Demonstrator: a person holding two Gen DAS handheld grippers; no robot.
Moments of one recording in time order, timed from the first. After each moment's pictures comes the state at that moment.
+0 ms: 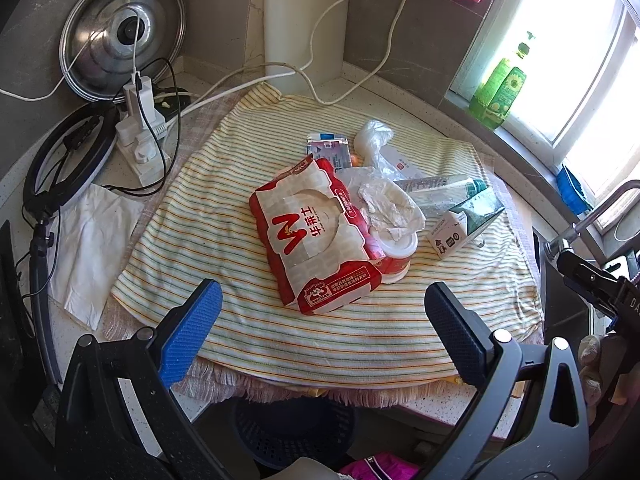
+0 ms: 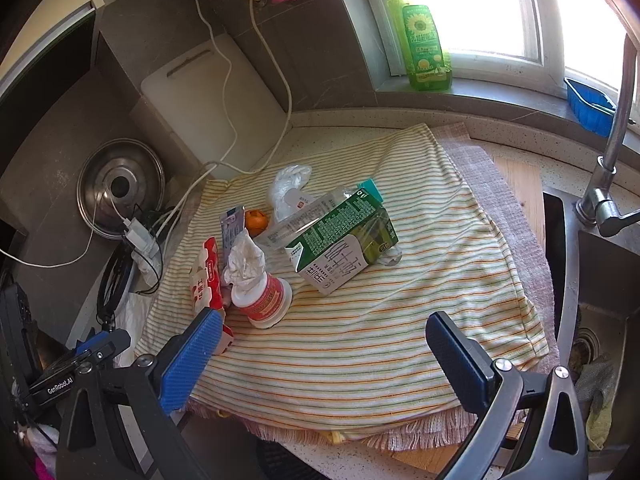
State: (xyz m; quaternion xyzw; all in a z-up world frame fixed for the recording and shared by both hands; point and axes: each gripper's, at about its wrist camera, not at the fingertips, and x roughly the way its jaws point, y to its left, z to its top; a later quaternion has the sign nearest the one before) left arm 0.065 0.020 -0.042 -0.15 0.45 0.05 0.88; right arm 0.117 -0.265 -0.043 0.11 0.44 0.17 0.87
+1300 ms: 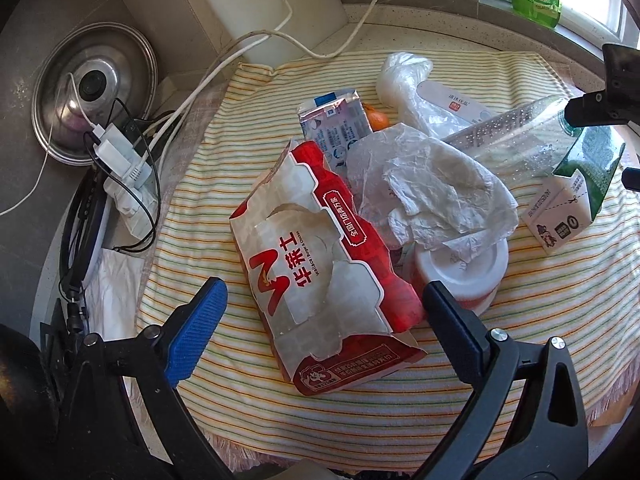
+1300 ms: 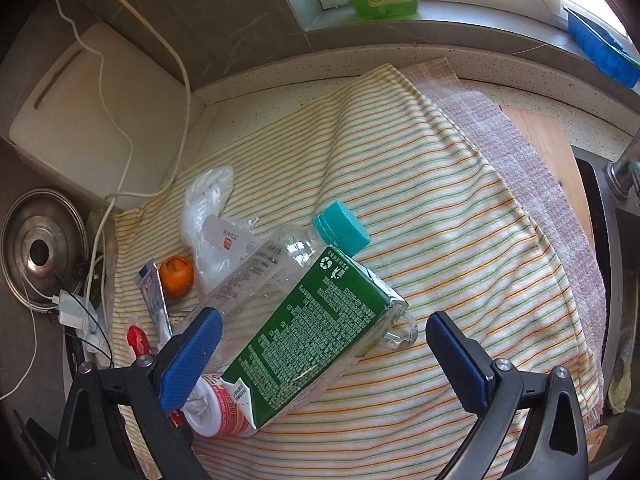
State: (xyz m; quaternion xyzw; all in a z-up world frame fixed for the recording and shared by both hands) left arm 0.174 -0.030 -0.115 0.04 0.52 0.14 0.84; right arm 0.264 -0.233 -0.110 0.16 0.55 0.06 0.82
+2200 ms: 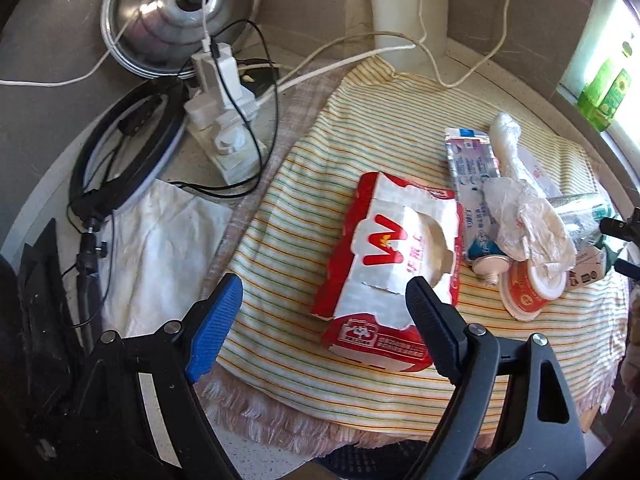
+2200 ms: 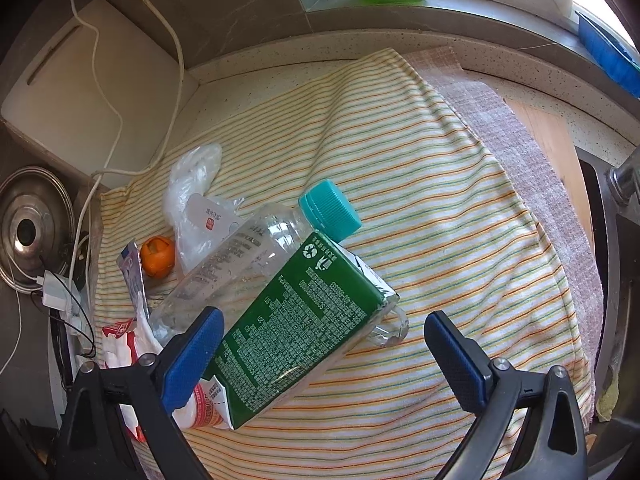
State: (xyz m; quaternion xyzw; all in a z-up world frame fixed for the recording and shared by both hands) left arm 0.115 0.104 -0.090 -0.12 0.50 0.16 0.84; right arm 0.262 -0.231 -0.122 0.13 0.57 0.06 0.81
